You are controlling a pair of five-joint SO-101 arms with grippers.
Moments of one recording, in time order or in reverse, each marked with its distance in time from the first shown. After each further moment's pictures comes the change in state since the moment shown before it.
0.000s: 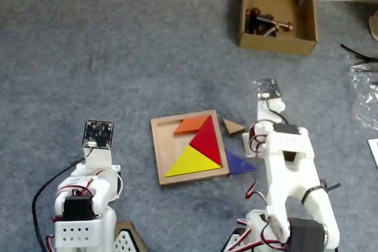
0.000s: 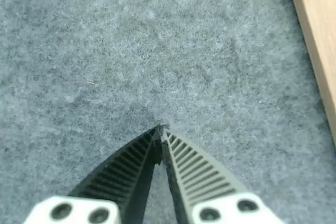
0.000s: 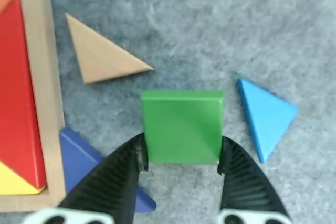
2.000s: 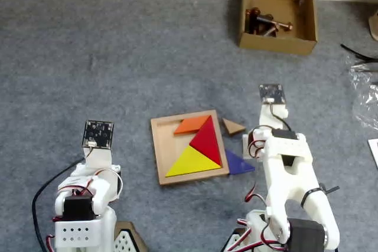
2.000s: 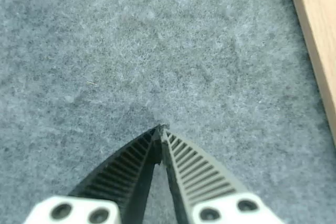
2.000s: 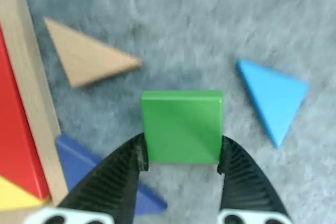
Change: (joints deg) left arm 0.0 0.0 0.0 0.0 0.0; right arm -0.4 -0.2 4.2 -1.8 -8.0
